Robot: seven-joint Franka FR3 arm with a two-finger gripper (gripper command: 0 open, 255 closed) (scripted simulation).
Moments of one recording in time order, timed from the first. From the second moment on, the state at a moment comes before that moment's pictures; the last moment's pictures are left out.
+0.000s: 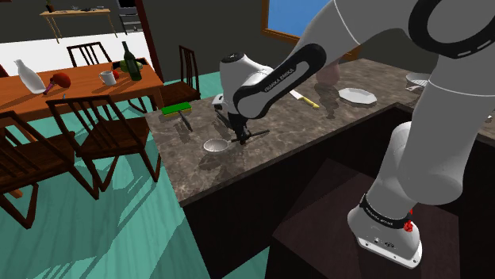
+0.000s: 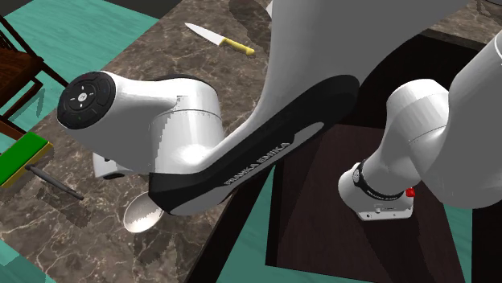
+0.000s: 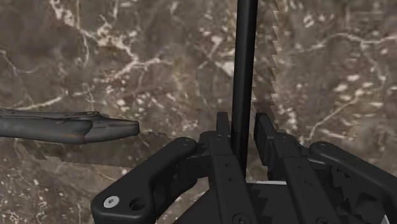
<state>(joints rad) 0.27 0.08 -0.07 -2.25 -0.19 2.33 -0.90</state>
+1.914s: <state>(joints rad) 0.27 -0.06 -0.08 -2.12 -0.17 2.08 -0.95</state>
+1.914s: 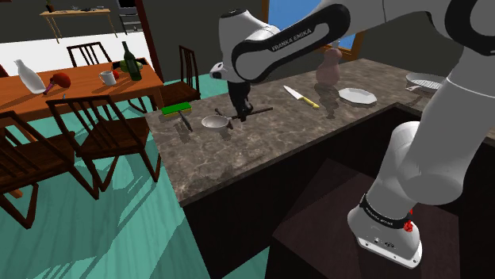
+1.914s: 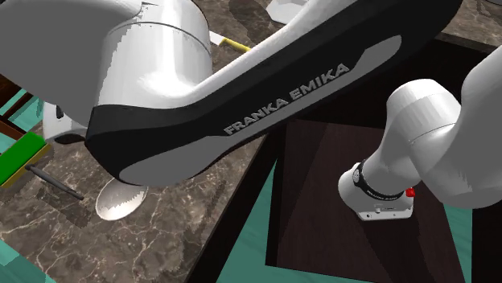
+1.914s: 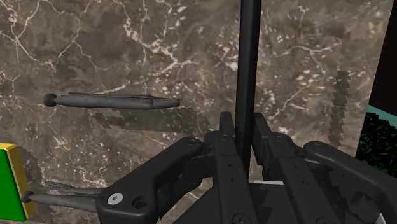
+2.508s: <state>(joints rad) 0.19 -0.20 -0.18 -2.26 -0.20 2.11 -1.12</state>
